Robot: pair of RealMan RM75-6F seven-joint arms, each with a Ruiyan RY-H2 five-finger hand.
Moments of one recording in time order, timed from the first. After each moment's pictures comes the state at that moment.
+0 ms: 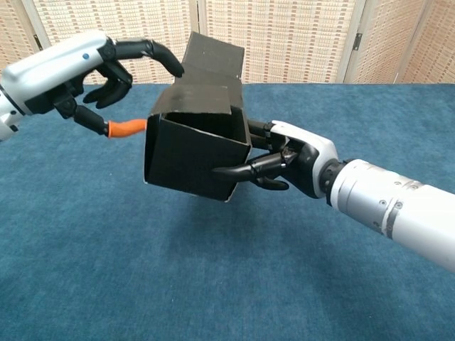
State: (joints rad) left arm -0.71 -1.53 -0.07 -1.19 1.81 1.39 -0.33; right arm 0.61 -1.77 0.29 -1.50 -1.26 0.82 0.67
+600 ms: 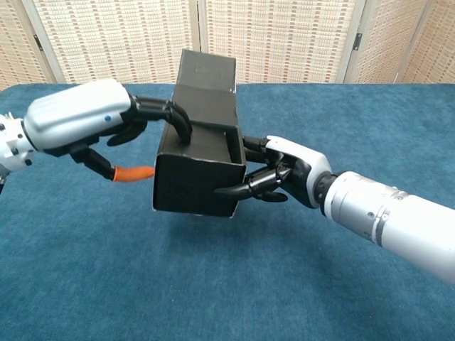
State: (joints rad) left arm -0.77 -1.60 0.04 -0.95 1.93 1.41 -0.30; right arm 0.64 -1.81 0.26 -1.40 -1.26 0.80 0.66
